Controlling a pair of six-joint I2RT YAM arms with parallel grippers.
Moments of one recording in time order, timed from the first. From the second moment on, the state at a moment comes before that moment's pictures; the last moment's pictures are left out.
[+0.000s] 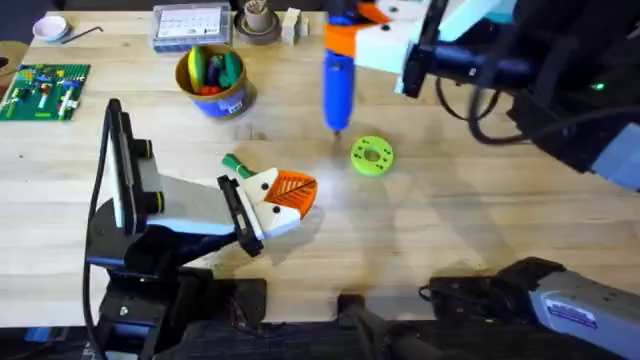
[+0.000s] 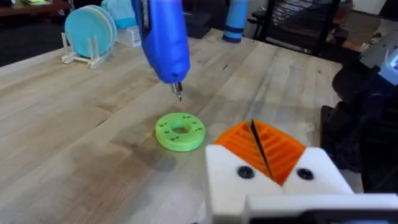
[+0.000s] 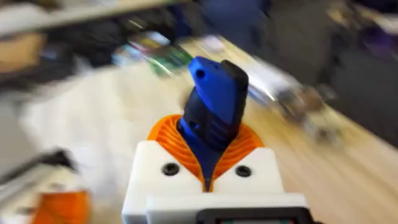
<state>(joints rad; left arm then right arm) -0.10 0.01 0.01 -0.11 1.02 -0.06 0.40 1.20 0.82 0.25 -0.69 -0.02</state>
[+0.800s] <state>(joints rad) -0.10 0.01 0.01 -0.11 1.02 -0.06 0.12 1.62 1.15 -0.28 -0.21 -0.66</state>
